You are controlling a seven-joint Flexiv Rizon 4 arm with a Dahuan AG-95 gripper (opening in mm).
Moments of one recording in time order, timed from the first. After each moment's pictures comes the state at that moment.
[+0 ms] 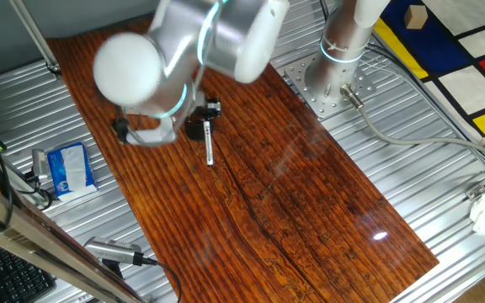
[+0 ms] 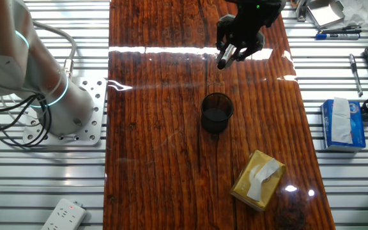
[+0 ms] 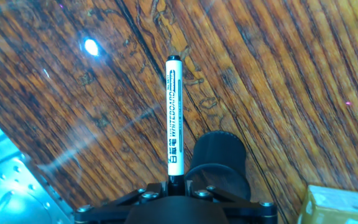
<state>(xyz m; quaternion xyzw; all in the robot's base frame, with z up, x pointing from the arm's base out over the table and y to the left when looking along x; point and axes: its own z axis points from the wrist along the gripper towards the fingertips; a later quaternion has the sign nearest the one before) 0.459 0.054 0.189 0.52 -0.81 0.04 0.24</state>
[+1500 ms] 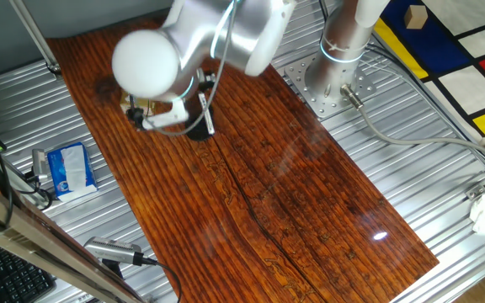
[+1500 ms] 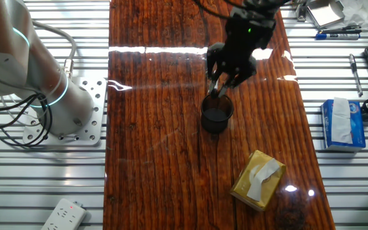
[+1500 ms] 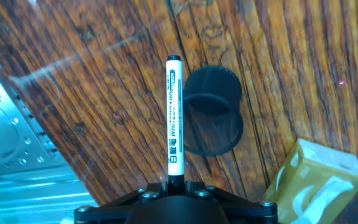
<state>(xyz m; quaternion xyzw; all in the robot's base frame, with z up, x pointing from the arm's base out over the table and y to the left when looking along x) 0.436 -0.035 0.194 0.59 -0.76 0.07 0.27</state>
